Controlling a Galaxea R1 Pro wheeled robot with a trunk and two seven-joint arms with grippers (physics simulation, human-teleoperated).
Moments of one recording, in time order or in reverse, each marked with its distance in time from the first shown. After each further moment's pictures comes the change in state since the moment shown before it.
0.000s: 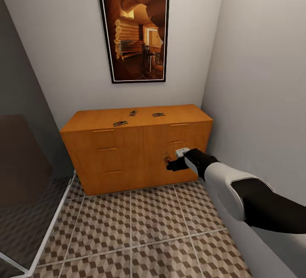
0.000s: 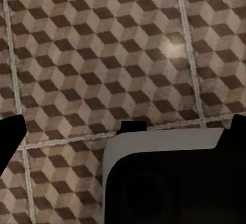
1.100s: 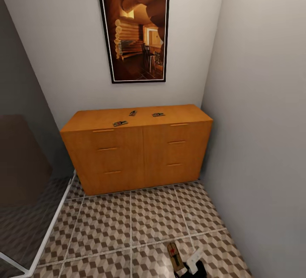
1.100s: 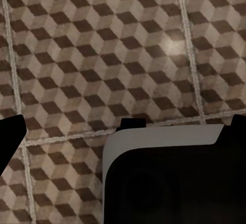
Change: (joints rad) left arm 0.000 -0.001 0.001 0.009 0.000 0.000 0.000; right arm 0.820 -0.067 -0.004 0.007 0.200 -0.899 -0.130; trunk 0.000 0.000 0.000
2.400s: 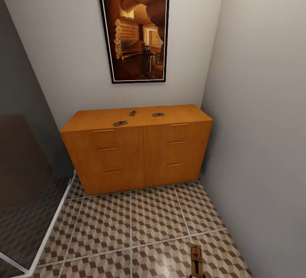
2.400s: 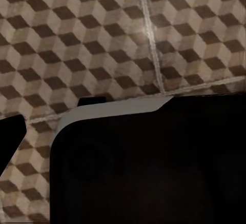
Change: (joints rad) left arm 0.062 -0.068 0.008 -0.063 -0.059 0.061 -0.028; right arm 0.179 0.076 -0.003 -0.014 -0.026 -0.299 -0.663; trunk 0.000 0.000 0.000
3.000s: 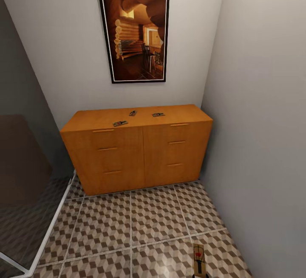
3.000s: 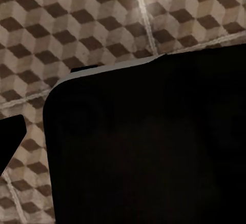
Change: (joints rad) left arm 0.095 -0.011 0.003 -0.101 -0.099 0.101 0.010; right arm 0.001 -0.017 -0.001 0.000 -0.001 -0.012 -0.001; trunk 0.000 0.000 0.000
